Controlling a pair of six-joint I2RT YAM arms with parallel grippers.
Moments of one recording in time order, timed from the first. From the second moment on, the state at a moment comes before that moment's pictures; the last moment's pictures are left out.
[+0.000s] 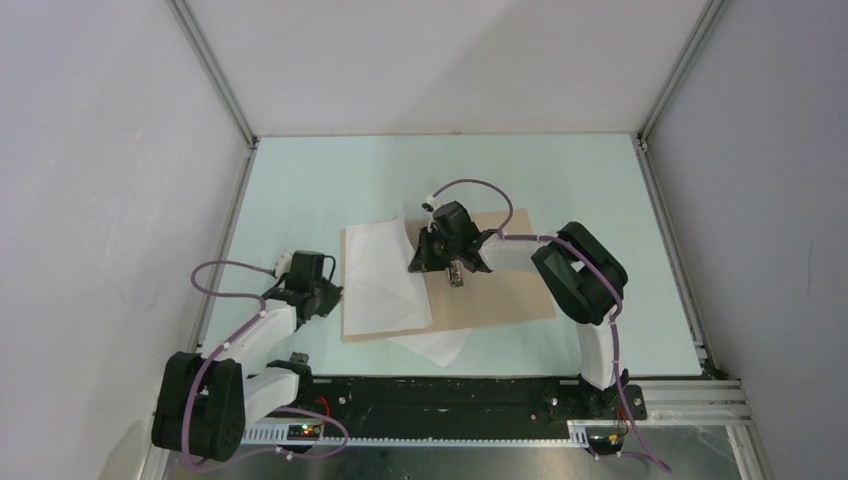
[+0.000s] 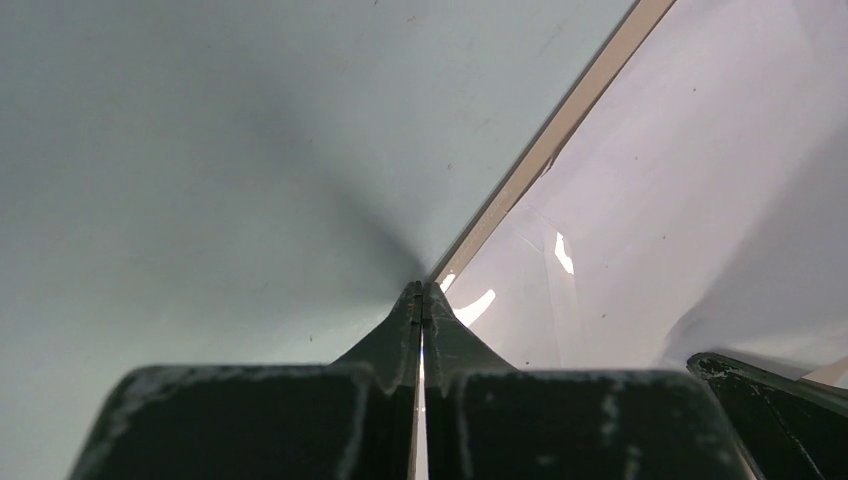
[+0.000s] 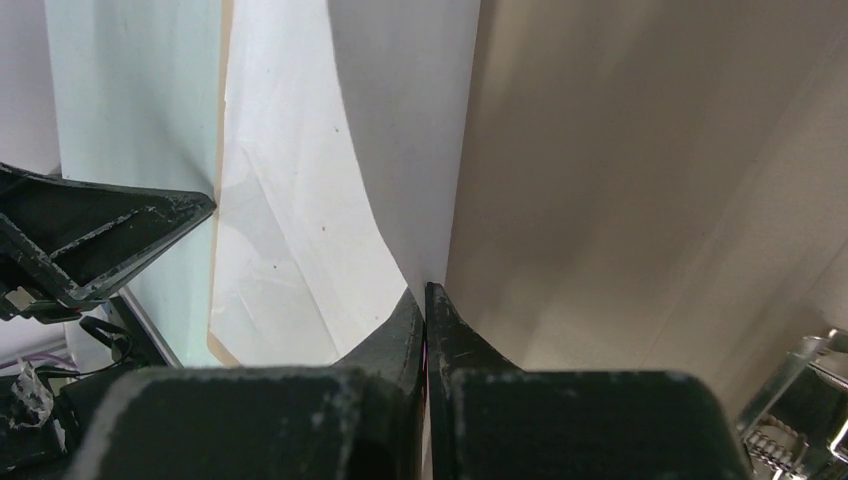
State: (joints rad) left arm -0.18 1.08 0.39 -0.30 -0.15 -1.07; right arm 0.75 2.00 1.18 0.11 -0.32 0.64
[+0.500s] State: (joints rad) left arm -0.18 1.09 0.39 -0.29 -0.15 -1.07; right arm 0.75 2.04 1.20 0.14 -0.32 0.66
